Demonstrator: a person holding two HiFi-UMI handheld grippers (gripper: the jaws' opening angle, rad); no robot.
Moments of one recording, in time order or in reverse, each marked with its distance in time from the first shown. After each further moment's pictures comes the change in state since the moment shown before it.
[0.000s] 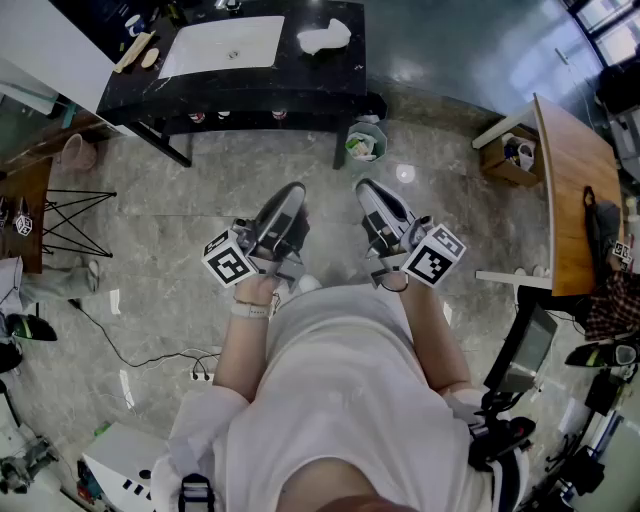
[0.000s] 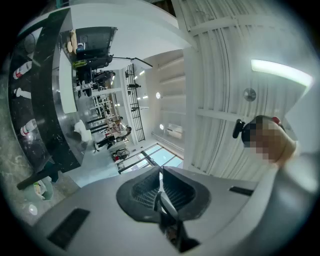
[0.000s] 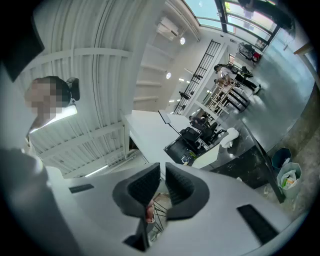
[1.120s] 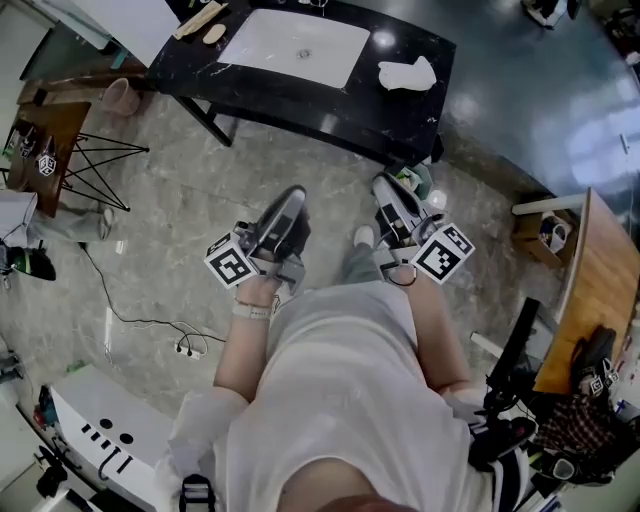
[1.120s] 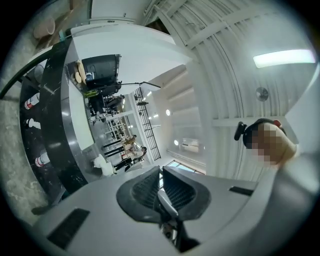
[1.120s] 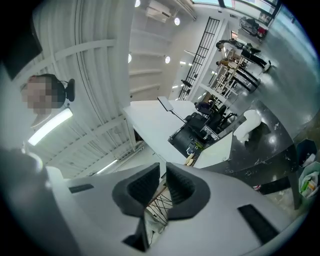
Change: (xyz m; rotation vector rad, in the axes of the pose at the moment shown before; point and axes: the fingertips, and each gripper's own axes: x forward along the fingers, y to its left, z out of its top) left arm 0.005 0.107 0.118 0.072 -0.198 0.203; right arm 0.169 -0.095 0.025 0.067 0.147 0.115
